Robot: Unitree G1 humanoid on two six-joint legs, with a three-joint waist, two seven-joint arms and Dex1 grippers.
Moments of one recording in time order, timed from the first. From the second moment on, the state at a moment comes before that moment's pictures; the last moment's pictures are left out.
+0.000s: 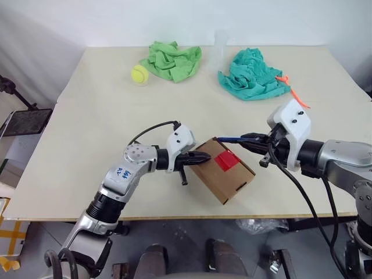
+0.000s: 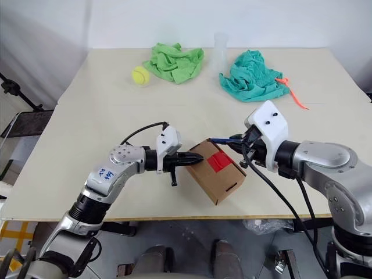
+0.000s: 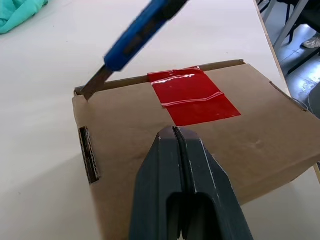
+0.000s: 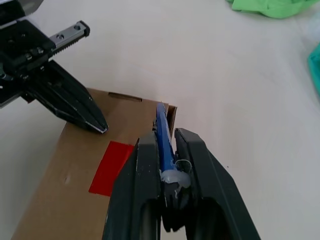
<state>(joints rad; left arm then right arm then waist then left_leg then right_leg) -0.61 0.37 -0.28 -0.06 -0.27 0.53 -0.83 -0.50 -0.78 -0.21 -0.72 0.67 1.29 0.56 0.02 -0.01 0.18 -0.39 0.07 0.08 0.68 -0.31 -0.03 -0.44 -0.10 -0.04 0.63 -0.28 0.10</state>
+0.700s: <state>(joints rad) -0.62 0.35 -0.28 -0.06 -0.26 0.53 -0.84 -0.49 -0.81 -0.28 -0.72 0.73 1.29 0.52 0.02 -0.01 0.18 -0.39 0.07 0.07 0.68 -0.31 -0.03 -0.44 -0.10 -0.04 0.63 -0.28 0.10</state>
